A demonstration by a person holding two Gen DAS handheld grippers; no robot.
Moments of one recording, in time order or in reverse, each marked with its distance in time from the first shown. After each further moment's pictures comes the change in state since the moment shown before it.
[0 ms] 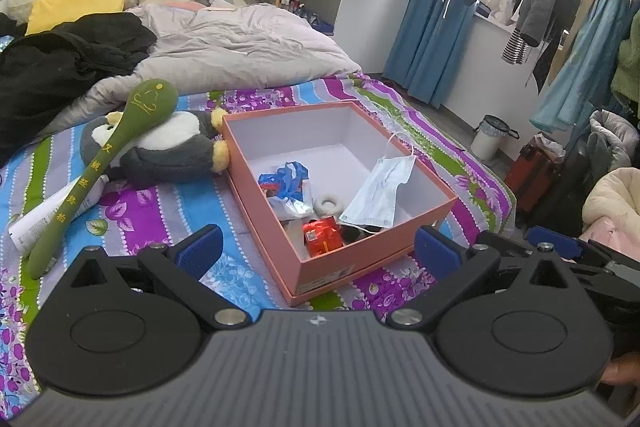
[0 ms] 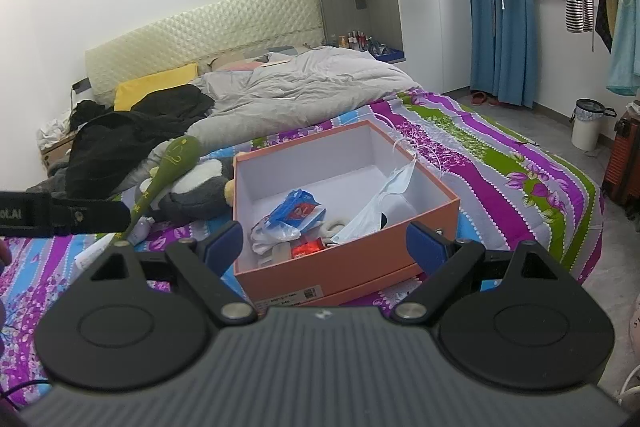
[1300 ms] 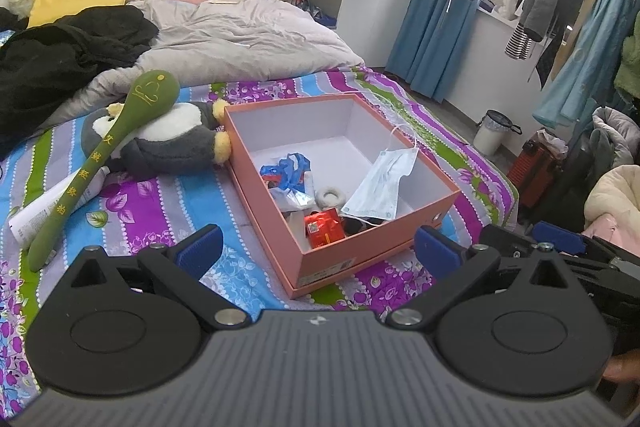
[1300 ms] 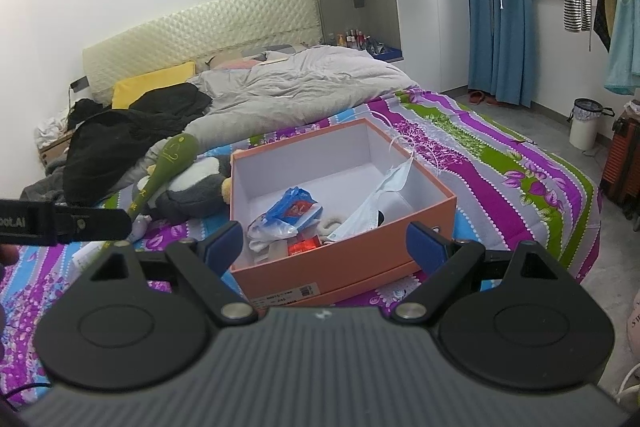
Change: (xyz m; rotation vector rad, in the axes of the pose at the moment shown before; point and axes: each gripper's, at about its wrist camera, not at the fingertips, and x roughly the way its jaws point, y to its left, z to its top) left arm 0.004 -0.001 -0.006 -0.005 0.016 0.008; right arm 0.001 -0.004 0.000 0.007 0.002 0.006
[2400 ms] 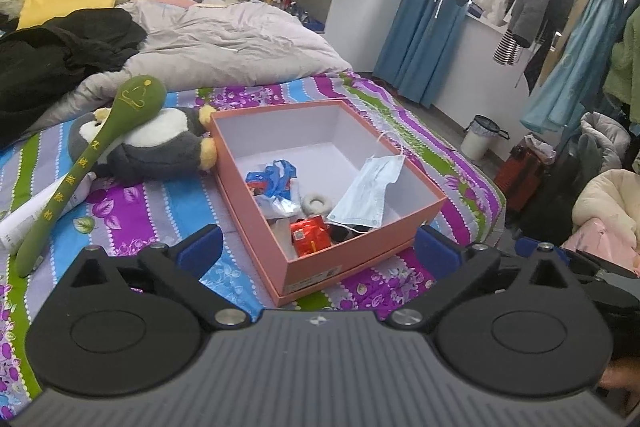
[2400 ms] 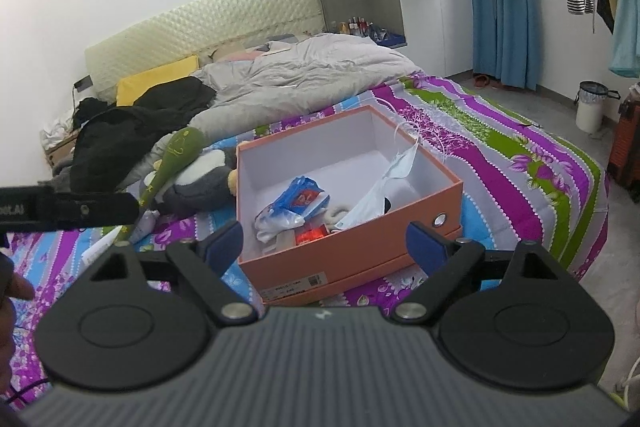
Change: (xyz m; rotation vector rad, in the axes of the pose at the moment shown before) left arm 0.001 -0.001 0.006 -0.002 -0.011 -0.041; right arm 0.002 -0.004 0.000 0.017 0.035 0.013
